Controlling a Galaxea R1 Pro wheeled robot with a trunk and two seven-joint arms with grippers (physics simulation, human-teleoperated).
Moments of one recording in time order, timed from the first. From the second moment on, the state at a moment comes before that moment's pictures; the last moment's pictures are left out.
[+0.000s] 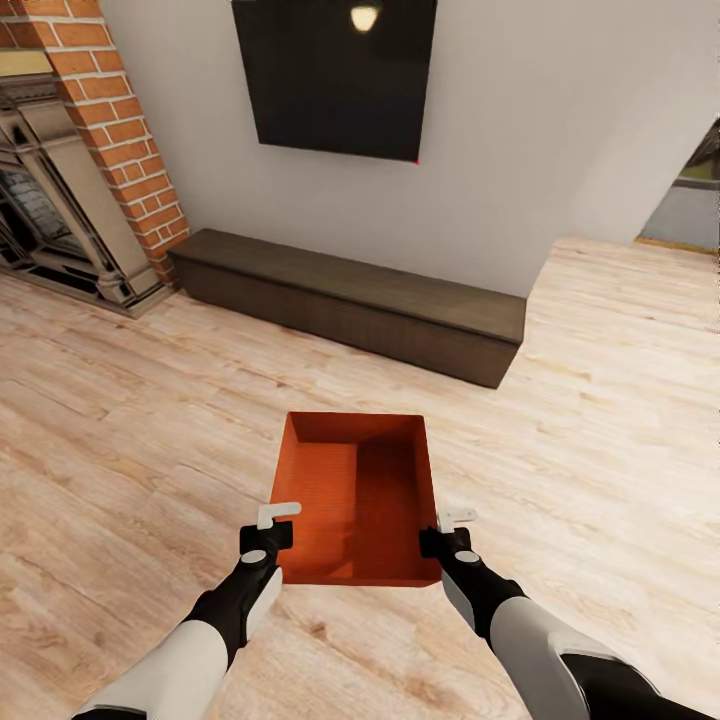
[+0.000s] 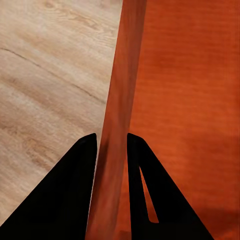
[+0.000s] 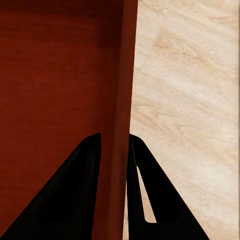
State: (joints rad) left arm -0.68 -0.13 -0.05 -0.44 0.02 -0.01 0.30; right arm -0.80 0.13 -0.16 -0.18 0.25 -0.09 -0.11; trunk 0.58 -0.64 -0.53
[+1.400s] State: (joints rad) left arm -0.68 -0.13 -0.04 -0.43 0.03 -0.02 0.30; right arm -0.80 0.13 -0.16 -0.18 0.25 -0.09 -0.11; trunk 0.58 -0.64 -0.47
